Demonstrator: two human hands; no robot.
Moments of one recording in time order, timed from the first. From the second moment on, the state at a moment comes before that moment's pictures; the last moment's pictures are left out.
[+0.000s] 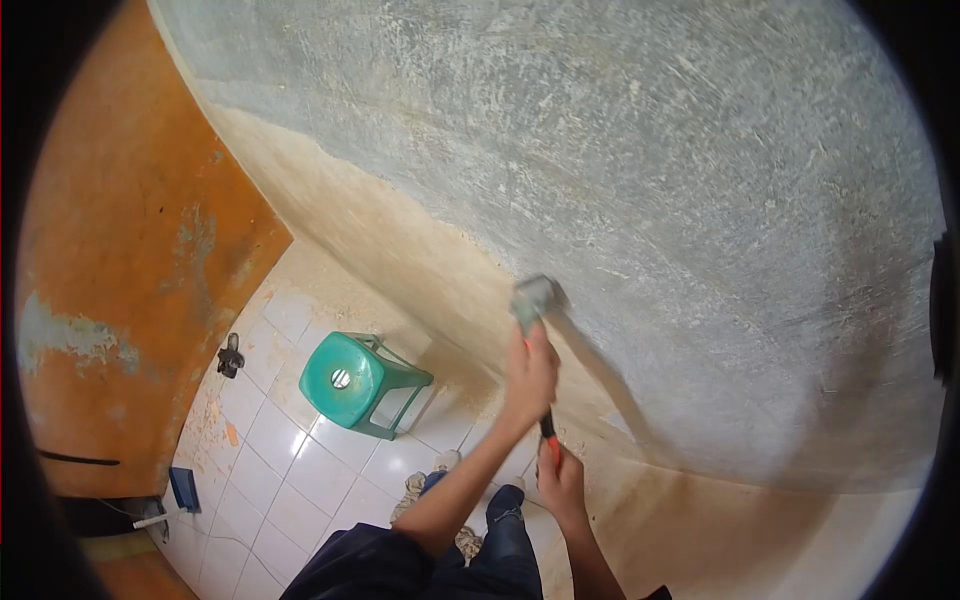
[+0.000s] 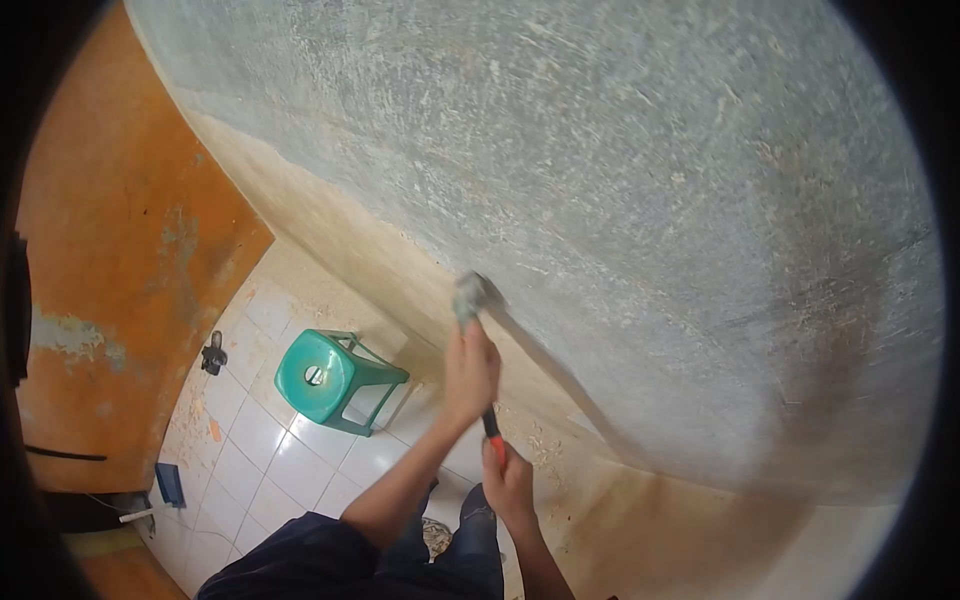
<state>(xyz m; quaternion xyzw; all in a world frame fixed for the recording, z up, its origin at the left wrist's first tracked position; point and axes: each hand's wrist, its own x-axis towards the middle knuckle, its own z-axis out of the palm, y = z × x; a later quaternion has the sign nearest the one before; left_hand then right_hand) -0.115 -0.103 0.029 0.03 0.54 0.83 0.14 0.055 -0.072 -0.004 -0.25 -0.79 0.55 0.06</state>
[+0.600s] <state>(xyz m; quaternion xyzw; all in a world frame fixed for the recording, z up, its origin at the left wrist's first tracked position) -0.161 -0.140 0.053 0.05 0.52 0.84 0.13 0.000 -0.106 0.025 -0.26 -0.82 0.51 0.08</state>
